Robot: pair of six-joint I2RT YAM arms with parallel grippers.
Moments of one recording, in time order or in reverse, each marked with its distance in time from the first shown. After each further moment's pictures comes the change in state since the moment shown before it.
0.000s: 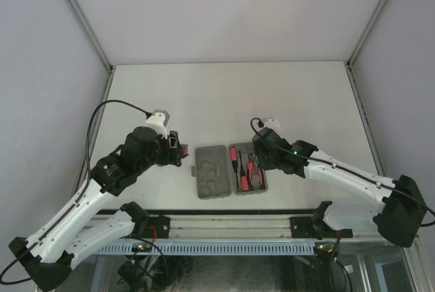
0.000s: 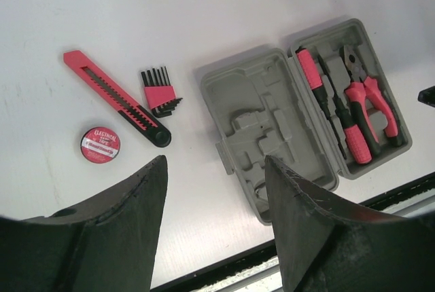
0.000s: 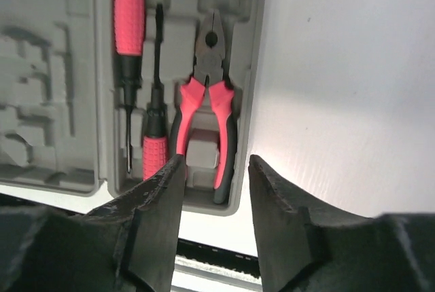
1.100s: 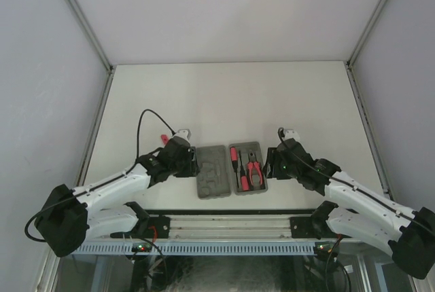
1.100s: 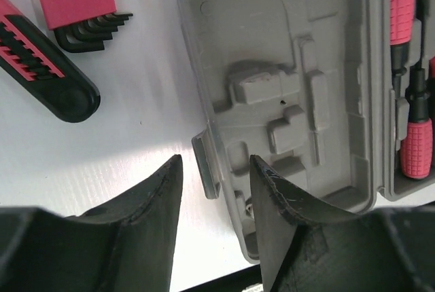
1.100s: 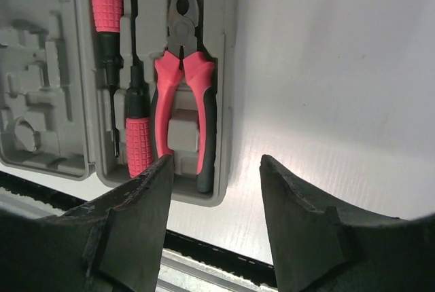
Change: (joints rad) left arm -0.053 0.351 -0.293 0.341 0.084 -0.286; right arm -0.141 -0.323 -0.301 0.157 -0.151 0.024
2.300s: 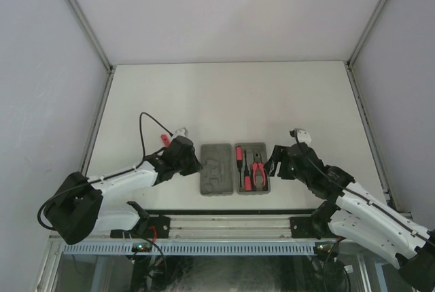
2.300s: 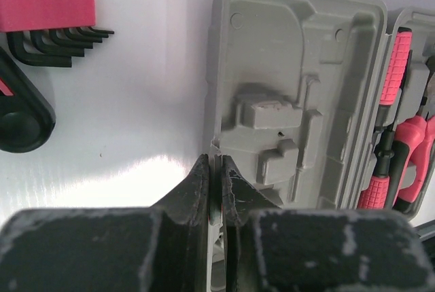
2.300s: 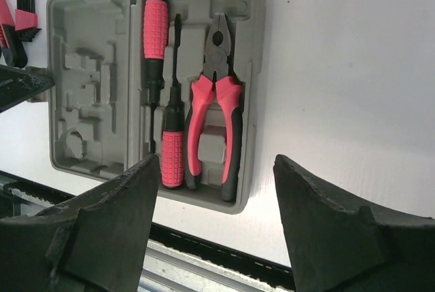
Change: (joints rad) left arm 0.015 0.137 -0.043 0.210 0.005 -0.233; right arm 0.002 -0.187 -0.020 -0.031 0.047 0.077
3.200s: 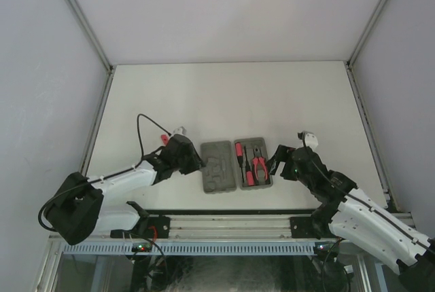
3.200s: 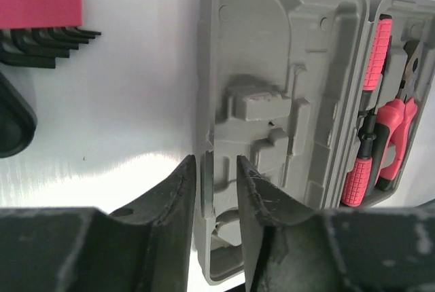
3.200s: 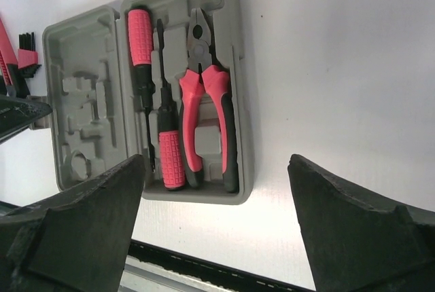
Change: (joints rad) left arm 0.041 0.005 -0.008 0.044 0.073 -0.058; right arm -0.019 -0.080 -0.077 0.041 0.071 0.064
